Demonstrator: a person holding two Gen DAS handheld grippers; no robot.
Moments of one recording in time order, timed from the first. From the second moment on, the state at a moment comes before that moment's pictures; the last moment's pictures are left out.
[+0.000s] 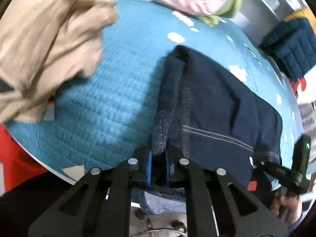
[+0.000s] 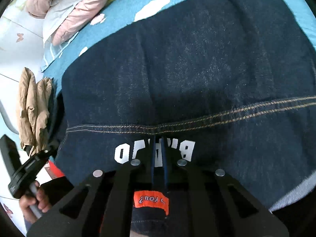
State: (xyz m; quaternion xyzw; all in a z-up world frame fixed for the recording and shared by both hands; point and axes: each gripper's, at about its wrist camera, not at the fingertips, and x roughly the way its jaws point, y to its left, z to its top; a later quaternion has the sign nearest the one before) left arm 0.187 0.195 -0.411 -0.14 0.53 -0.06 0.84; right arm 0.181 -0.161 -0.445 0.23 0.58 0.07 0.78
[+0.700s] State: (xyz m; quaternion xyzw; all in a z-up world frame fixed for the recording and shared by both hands) left arm 0.177 0.169 -0.345 -0.19 0.50 -0.14 0.83; right arm 0.118 -0.073 -0.366 0.17 0.45 0.23 0.84
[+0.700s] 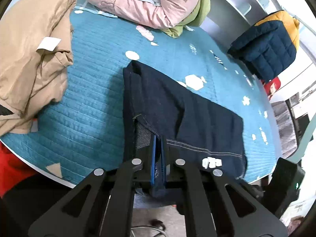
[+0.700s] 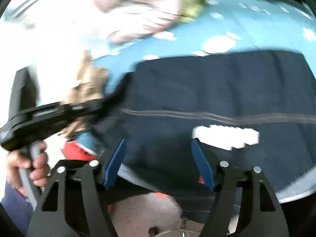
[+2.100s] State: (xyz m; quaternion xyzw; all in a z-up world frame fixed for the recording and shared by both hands) left arm 0.174 0.020 -0.365 -0.04 0.50 -0.16 0.85; right arm 0.092 -0.286 -0.317 0.33 0.39 0.07 0.86
